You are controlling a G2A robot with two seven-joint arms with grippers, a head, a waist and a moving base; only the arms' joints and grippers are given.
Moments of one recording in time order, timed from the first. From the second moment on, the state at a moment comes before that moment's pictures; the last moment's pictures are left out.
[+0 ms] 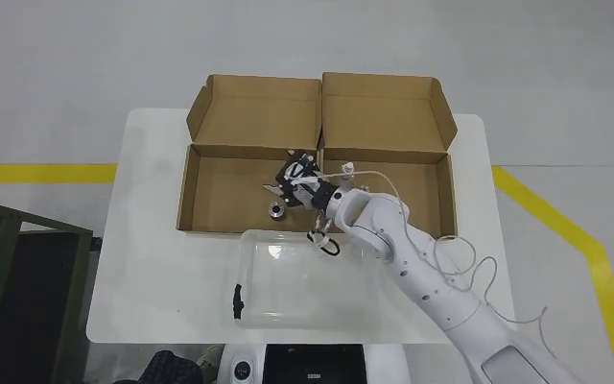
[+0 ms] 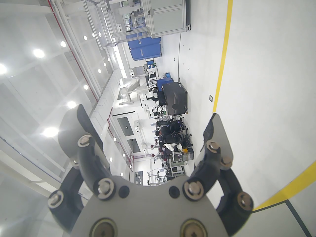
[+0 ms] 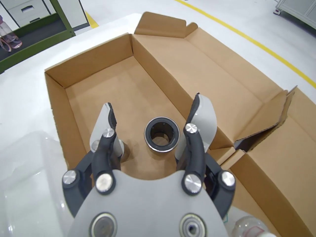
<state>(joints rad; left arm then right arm) -0.01 -0.37 -0.75 -1.25 2.03 -0.40 0.22 -0.90 -1.34 0.84 -1.53 -1.20 -0.30 0.30</state>
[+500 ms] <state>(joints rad) -0.01 -0.37 -0.75 -1.25 2.03 -0.40 0.22 -1.28 -1.25 1.07 -1.92 -1.43 -0.40 0.16</state>
